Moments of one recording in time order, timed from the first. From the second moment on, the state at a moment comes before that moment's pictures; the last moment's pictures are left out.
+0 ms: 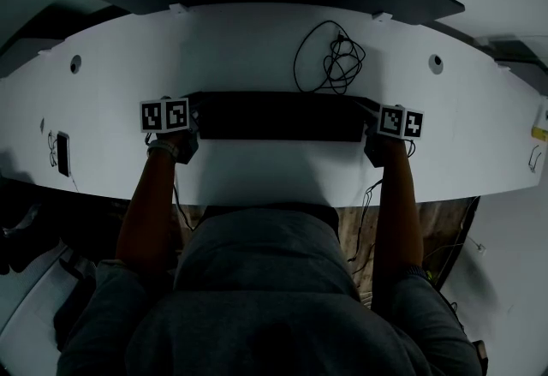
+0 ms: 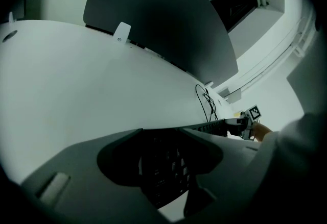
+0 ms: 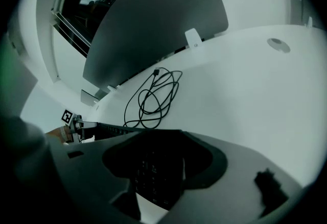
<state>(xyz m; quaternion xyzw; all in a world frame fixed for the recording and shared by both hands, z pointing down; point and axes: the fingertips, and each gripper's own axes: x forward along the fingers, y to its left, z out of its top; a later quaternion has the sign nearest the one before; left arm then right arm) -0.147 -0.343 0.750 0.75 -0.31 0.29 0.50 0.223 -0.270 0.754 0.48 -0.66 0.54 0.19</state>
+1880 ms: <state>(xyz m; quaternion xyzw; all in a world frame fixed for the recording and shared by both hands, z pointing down) -0.192 -0.369 0.467 0.89 -0.35 0.11 0.26 0.171 -0.277 0.455 0.58 -0.77 0.25 0.05</state>
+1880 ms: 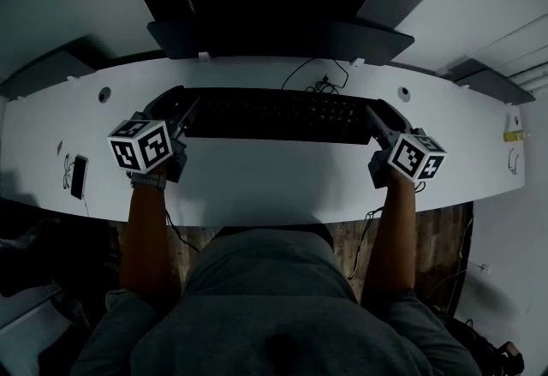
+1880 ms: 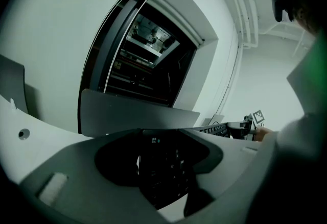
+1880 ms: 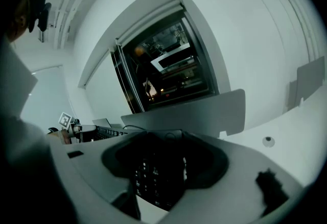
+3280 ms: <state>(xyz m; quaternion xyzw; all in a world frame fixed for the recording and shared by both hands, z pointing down) -0.157 -0.351 0.305 0.91 -0.39 0.01 0.14 0.214 -0.268 0.294 0.58 -0.81 0.11 -0.03</state>
